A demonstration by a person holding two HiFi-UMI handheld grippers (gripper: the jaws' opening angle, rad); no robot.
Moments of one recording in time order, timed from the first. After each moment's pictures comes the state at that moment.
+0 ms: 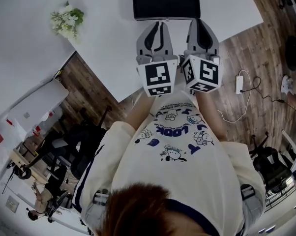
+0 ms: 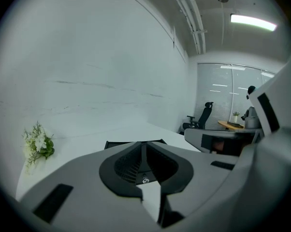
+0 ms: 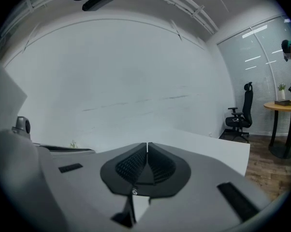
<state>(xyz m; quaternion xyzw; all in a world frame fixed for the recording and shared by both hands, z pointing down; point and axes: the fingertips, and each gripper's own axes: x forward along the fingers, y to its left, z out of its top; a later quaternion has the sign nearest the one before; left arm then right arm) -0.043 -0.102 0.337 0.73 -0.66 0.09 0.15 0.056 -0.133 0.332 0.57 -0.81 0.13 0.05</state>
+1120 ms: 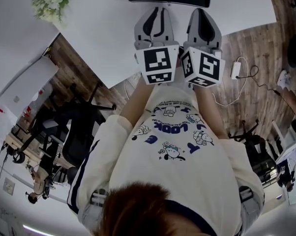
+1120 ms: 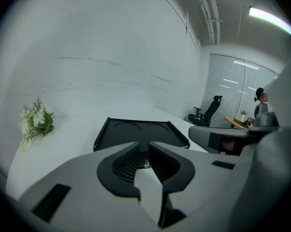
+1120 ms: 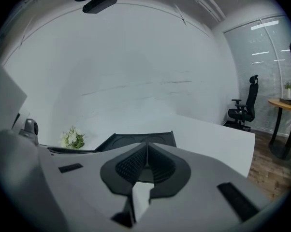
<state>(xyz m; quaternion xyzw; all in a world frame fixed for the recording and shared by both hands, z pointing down) -0.041 -0.117 0.404 0.70 -0.67 0.12 0.23 0.054 -0.145 0.388 0.54 -0.82 0.17 0.12</state>
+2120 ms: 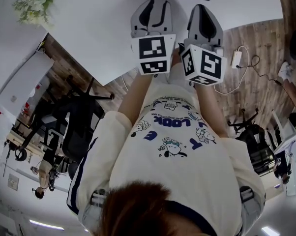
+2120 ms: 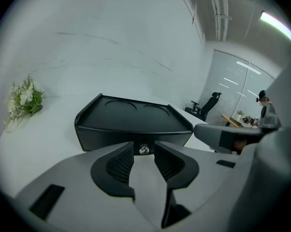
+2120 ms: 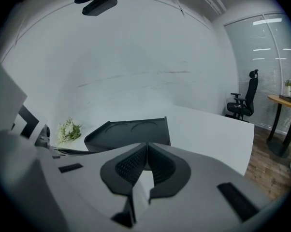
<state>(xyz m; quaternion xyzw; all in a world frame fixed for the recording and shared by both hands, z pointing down) -0.025 -0.127 0.459 0.70 -0.64 0.14 0.30 0.072 -0.145 0.427 0.54 -0.81 0.19 0.15</state>
